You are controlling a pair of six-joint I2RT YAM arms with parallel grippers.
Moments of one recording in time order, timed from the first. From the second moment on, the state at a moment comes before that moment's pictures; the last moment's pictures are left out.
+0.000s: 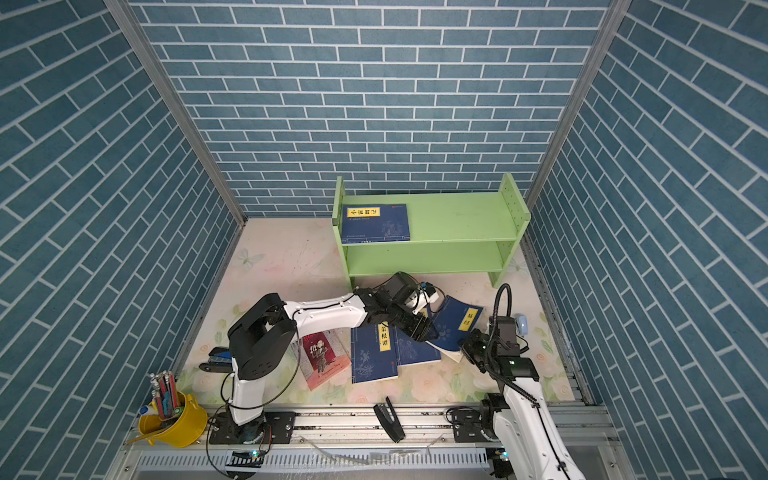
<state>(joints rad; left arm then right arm) -0.96 1.96 1.37 -0.25 0.51 -0.35 0.06 0.64 0.31 -0.58 -0.39 0.89</state>
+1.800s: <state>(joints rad) -0.75 1.75 0.97 0.34 1.01 -1.04 0.06 0.39 0.58 -0.66 -0.92 0.92</state>
